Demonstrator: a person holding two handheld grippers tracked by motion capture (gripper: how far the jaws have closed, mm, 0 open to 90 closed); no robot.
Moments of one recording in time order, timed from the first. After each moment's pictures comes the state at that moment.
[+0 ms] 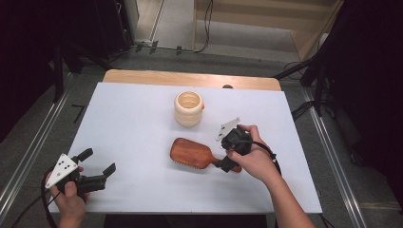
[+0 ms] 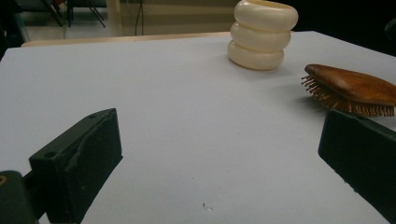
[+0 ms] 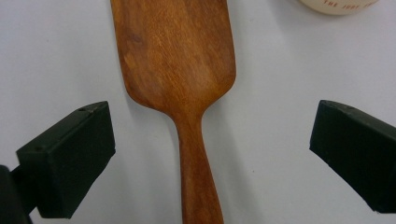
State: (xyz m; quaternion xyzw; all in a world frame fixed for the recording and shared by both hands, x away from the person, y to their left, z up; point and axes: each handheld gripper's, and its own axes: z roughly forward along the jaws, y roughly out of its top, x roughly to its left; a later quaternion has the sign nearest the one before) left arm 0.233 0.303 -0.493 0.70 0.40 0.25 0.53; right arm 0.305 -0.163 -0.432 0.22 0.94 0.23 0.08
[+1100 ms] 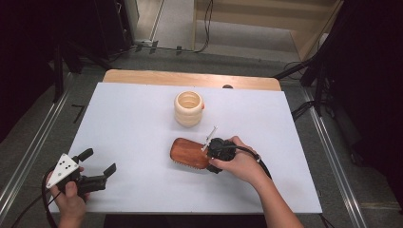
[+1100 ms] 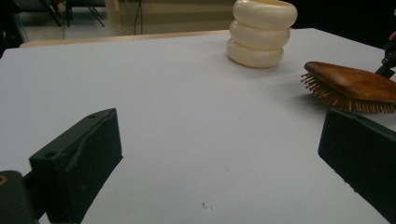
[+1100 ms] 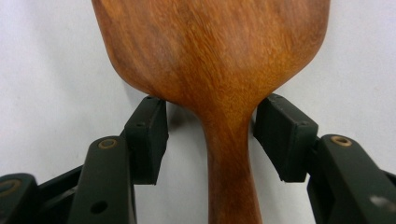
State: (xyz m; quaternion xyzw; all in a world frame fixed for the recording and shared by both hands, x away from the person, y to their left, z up) left arm 0.234 0.301 -0.494 0.71 0.40 0.25 0.53; right arm 0.314 -0.130 -0.482 0.23 0.97 0.12 0.03
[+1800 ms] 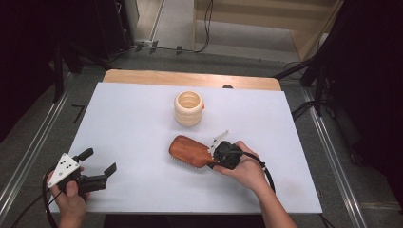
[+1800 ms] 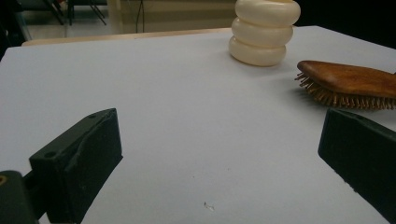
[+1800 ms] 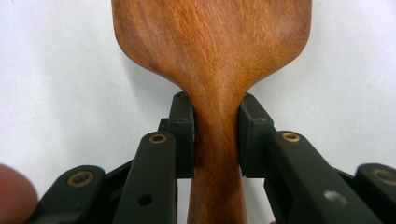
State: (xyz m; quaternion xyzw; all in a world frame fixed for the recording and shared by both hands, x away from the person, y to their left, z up) left arm 0.235 0.300 -0.494 0.71 0.40 0.25 0.53; right arm 0.298 -0.148 -0.486 0.25 0.94 0.22 0.05
